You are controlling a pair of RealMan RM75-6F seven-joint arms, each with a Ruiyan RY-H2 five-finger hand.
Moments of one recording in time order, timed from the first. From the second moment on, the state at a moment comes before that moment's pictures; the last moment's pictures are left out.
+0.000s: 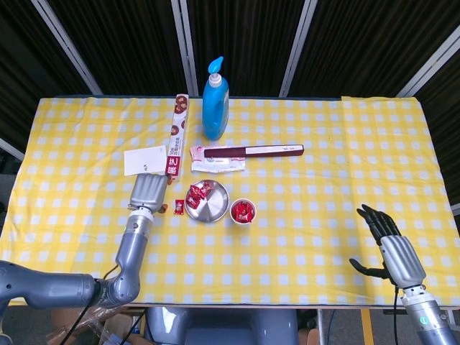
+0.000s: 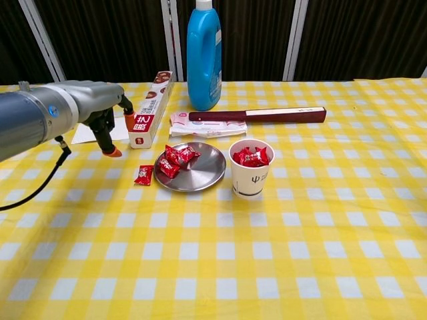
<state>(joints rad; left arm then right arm) -0.99 -1.62 -0.20 -1.62 0.40 1.28 0.91 0.17 -1.08 0.00 -1.71 -1.58 1.37 0.28</state>
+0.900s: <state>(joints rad) -0.99 -1.79 -0.20 -1.40 0.43 1.14 0.90 0.17 -1.08 0.00 -1.71 -1.58 1.36 0.29</state>
